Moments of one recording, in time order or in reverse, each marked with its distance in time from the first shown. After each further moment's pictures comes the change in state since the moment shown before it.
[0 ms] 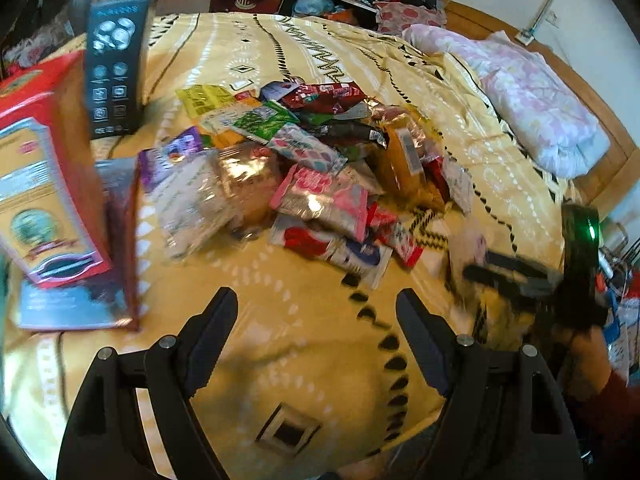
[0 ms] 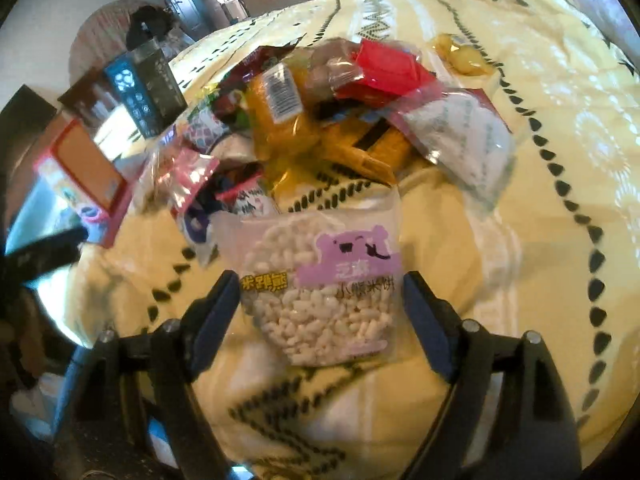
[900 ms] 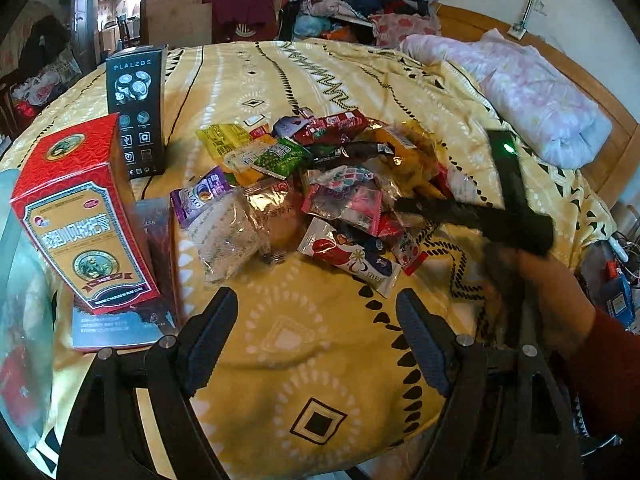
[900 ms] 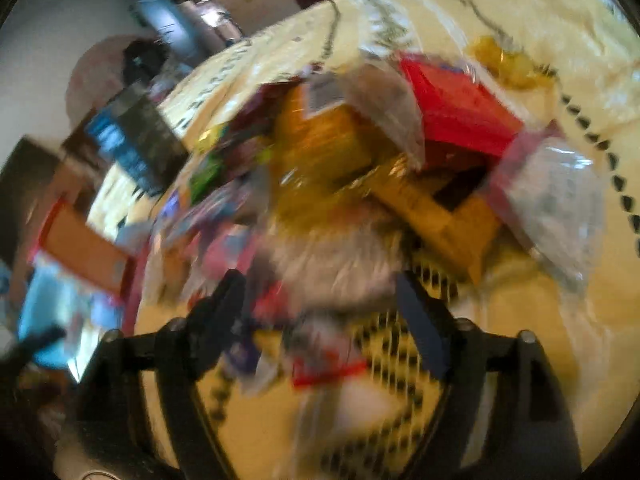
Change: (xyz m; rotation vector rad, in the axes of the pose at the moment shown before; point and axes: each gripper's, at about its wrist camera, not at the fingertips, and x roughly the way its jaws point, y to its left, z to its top) left arm -0.042 -0.007 0.000 0.090 -0.065 0.101; right arm 0.063 0.014 0.076 0.155 -0.028 0.091
